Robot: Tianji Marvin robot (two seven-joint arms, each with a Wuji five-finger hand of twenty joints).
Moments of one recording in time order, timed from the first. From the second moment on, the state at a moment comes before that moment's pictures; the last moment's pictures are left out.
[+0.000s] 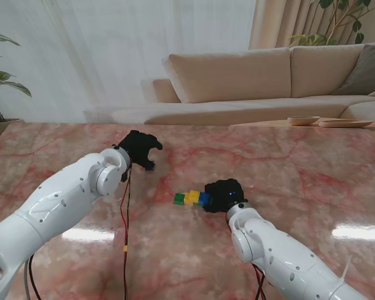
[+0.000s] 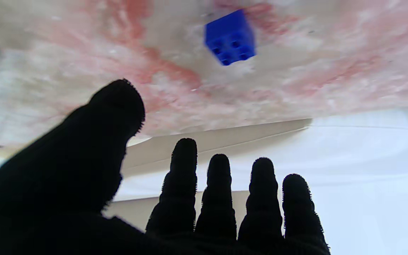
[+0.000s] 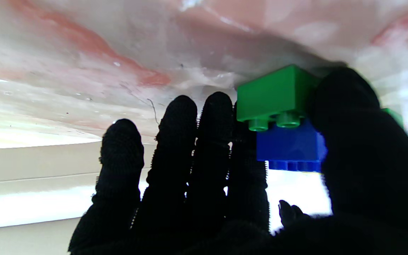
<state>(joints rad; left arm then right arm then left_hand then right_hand) 0.85 -1.13 -0.64 -1.01 0.76 0.00 -0.02 -1.24 -1.11 0.70 -1.23 -0.95 0.28 -0.24 0.54 -0.64 0.90 -0.18 0.44 -0.01 0.38 0.27 0.34 -0.01 0.36 0.36 0.23 0.10 0.31 0.58 -0.05 0.03 0.50 0.61 0.45 -0.63 0.72 -0.22 0.72 -0.21 0.79 0.66 0.93 -0.18 0.66 0.80 0.84 -0.16 0.95 0.77 0.51 -0.05 1.34 0.82</state>
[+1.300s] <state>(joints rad) 0.66 -1.30 -0.33 -0.48 0.51 -0.11 0.07 -1.24 -1.11 0.71 -1.22 -0.95 0.24 -0.24 0.47 -0.65 0.88 -0.18 0.29 0.01 0.54 0.35 0.25 -0.01 0.38 0.45 0.17 0.10 0.31 0.63 -0.07 0.03 0.27 0.82 0.45 -0.64 0.73 -0.22 0.72 -0.21 0.79 0.66 0.93 -0.18 0.66 0.81 0.84 -0.16 0.95 0.77 0.51 -0.05 1.34 0.82</state>
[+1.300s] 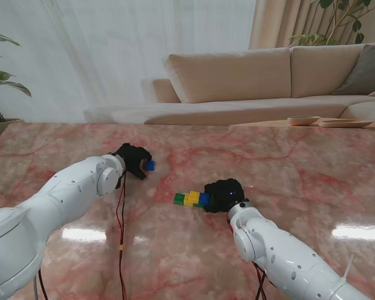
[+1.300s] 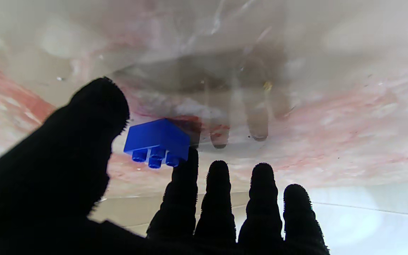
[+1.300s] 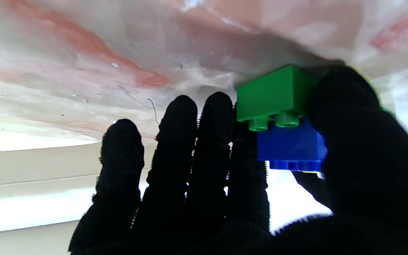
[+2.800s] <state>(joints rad) 0.84 -1.17 -0.56 -0.89 0.72 0.03 0.10 -1.24 -1.10 0.71 -1.23 -0.95 0.23 -0.22 0.69 -0.67 0.78 -0.19 0.56 -0.12 0.96 0.39 0.67 -0.03 0.58 0.61 0.40 0.10 0.49 0.73 -0.05 0.05 0.50 0.74 0.45 -0.64 0.73 -0.23 0.72 -0.21 0.80 0.66 0.94 -0.18 0.66 0.81 0.84 -0.16 0.95 0.77 0.51 -0.05 1.34 0.82</state>
